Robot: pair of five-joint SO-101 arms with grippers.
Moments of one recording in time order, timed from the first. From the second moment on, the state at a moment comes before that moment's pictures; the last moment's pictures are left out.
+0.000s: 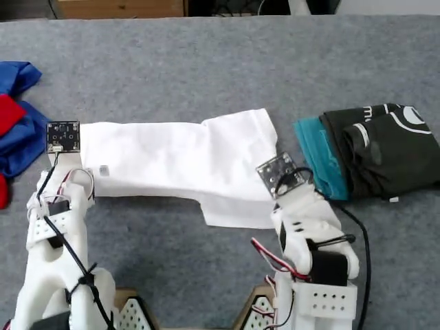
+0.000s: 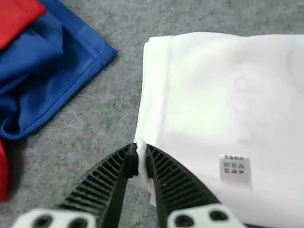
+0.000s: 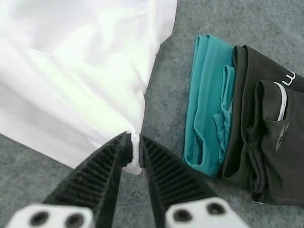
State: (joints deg) left arm -24.3 -36.1 72.6 17.6 -16.4; right arm 5.6 -90.3 78.5 67.9 37.9
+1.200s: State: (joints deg) left arm -18.1 -20.8 41.2 7.2 1.0; right arm 1.3 -63.2 64.1 30.5 19.0
